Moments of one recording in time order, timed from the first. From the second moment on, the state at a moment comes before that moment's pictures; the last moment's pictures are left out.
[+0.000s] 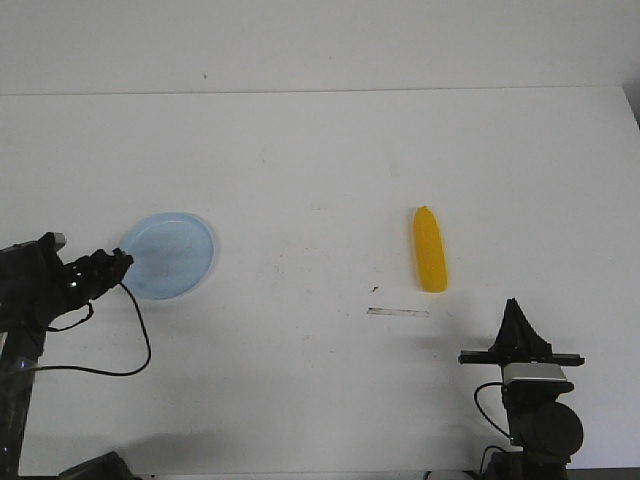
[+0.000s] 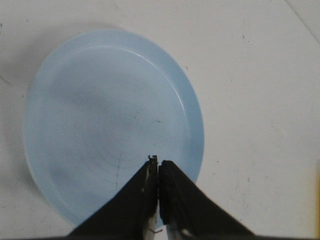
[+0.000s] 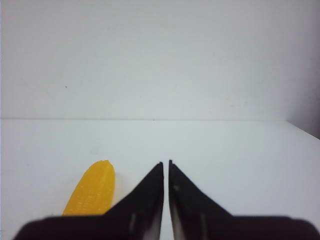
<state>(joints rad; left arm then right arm) 0.37 1.28 0.91 -0.32 0.64 -0.35 -0.01 0.00 0.01 0.11 0.03 0.00</state>
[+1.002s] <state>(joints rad) 0.45 1.56 1.06 -0.47 0.57 -0.15 -0.01 0.00 0.01 0.11 0.03 0.00</state>
